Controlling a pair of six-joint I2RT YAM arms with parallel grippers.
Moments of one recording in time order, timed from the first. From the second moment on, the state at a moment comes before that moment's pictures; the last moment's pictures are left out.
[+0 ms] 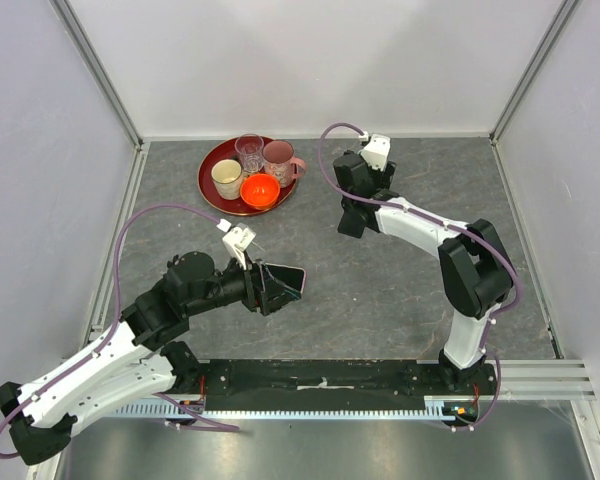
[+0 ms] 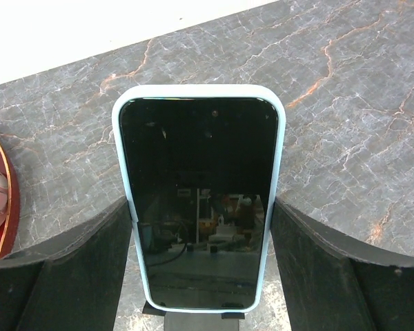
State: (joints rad) left arm -0.87 0.64 0.68 -0.31 0.22 -0.64; right arm 0.58 1.85 1.33 -0.01 0.84 0.47
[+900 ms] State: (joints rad) left arm -0.87 0.64 0.68 -0.31 0.22 -0.64; right arm 0.58 1.83 1.30 0.02 0.82 0.49
